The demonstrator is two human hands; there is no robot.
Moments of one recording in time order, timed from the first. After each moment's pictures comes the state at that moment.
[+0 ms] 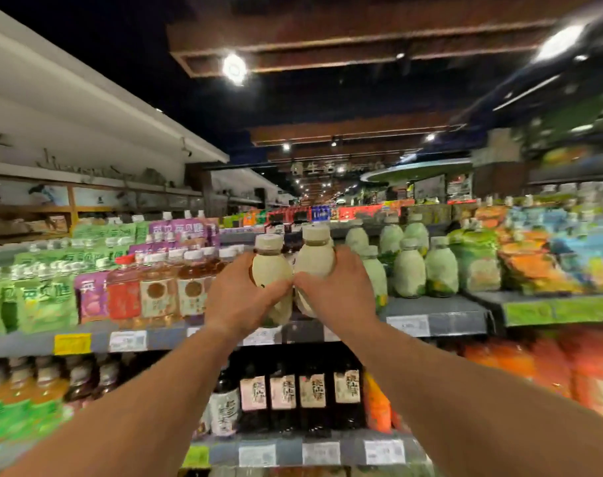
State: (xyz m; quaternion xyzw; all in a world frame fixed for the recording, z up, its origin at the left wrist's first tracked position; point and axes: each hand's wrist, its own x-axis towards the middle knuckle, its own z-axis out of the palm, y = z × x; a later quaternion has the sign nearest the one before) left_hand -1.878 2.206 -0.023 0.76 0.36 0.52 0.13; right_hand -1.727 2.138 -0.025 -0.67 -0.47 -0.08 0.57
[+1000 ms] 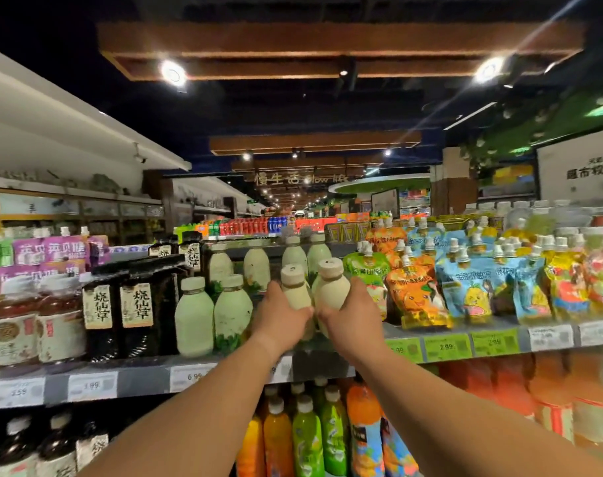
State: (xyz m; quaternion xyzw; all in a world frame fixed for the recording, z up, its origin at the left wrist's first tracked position) left_hand -1.554 2.163 -0.037 0.77 0.40 0.41 0.28; right_hand -1.449 2.076 -0.044 -0.69 -0.42 -0.05 0.59
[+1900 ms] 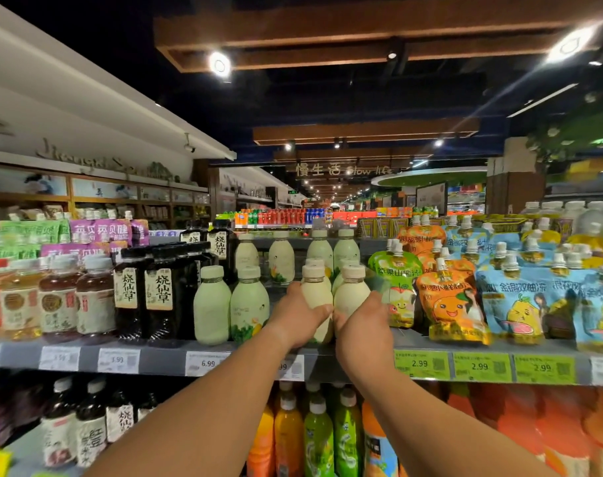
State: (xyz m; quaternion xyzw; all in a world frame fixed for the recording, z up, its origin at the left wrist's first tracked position) left_hand -1.539 2.180 -0.041 0.78 0.43 0.36 0.28; right_hand -1.444 2.101 -0.067 -0.75 -0.41 -0.08 0.51
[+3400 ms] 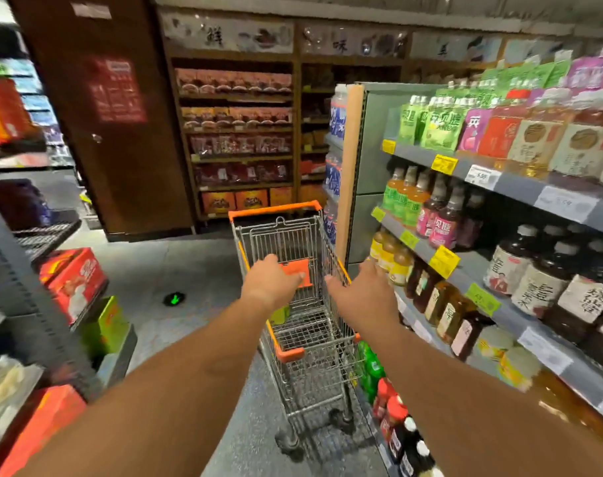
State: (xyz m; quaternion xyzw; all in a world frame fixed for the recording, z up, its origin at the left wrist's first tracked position) left_hand -2.137 1.962 -0.239 0.27 0.90 0.34 0.09; right_hand -1.991 2.057 -0.242 -0.43 -0.84 0.23 0.25
